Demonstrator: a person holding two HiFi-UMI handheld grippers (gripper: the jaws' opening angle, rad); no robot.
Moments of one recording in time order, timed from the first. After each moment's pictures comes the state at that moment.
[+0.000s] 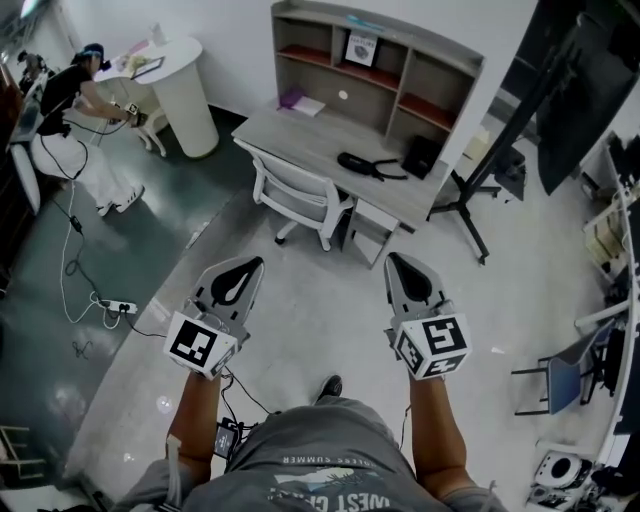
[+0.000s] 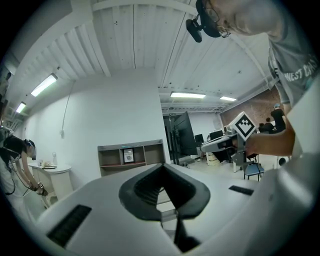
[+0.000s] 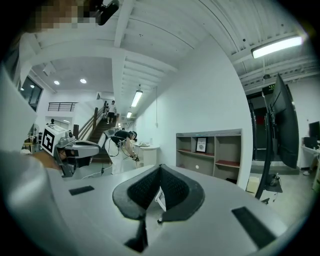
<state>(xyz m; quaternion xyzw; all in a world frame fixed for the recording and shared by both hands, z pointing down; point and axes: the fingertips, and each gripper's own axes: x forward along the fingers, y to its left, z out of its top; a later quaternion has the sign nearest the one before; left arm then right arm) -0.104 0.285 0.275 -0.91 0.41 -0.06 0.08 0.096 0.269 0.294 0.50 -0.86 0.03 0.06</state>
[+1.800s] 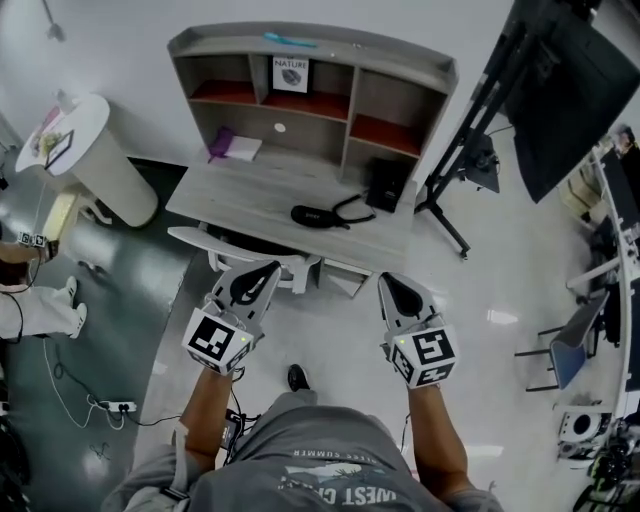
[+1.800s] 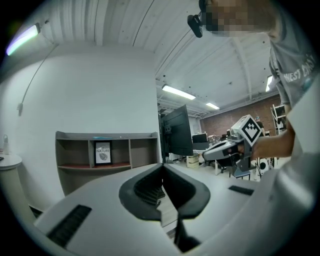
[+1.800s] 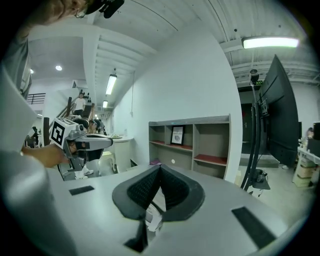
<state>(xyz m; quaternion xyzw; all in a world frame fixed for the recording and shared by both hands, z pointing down) 0.000 -0.040 0.311 -0.96 0.26 -0.05 0.05 0.165 0.016 0.341 0.60 -0.79 0.07 0.09</state>
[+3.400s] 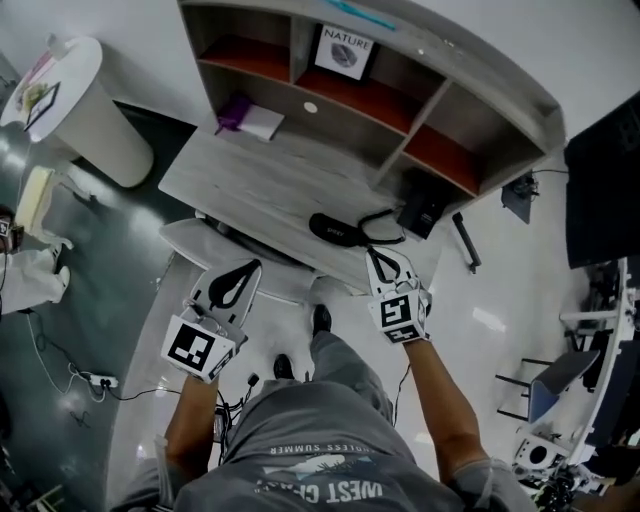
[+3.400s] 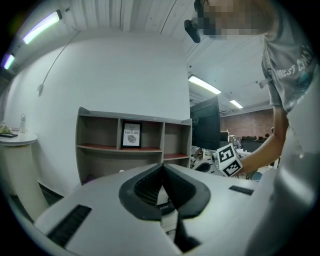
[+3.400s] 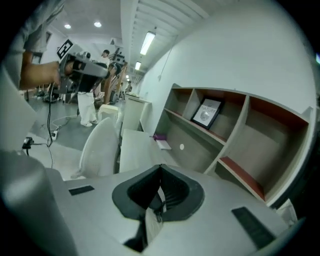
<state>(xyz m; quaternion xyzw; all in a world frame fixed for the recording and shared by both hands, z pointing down) -0.050 -0.228 0.376 -0.94 0.34 -0.07 -0.03 0.152 -0.249 0.510 0.48 -0.82 -0.03 0.32</state>
